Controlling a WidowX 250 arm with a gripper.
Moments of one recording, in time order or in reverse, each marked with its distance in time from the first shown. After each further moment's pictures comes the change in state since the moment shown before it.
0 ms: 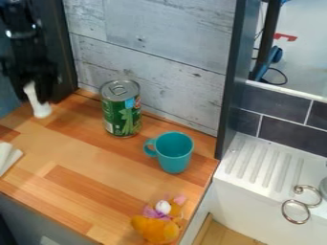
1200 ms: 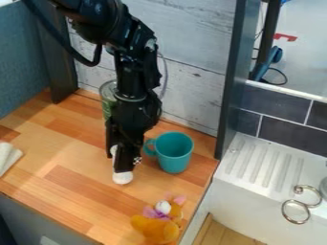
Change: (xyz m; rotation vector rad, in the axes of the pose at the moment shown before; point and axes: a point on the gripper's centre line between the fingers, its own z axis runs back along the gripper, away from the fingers) arm -0.073 -0.178 -0.038 0.050 0.134 -0.873
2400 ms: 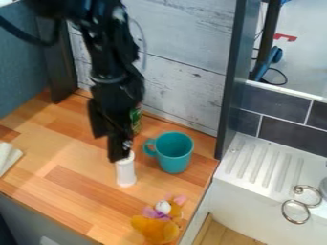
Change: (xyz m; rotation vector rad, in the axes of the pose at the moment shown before) arm -0.025 0.003 0.038 0.078 -0.154 0.146
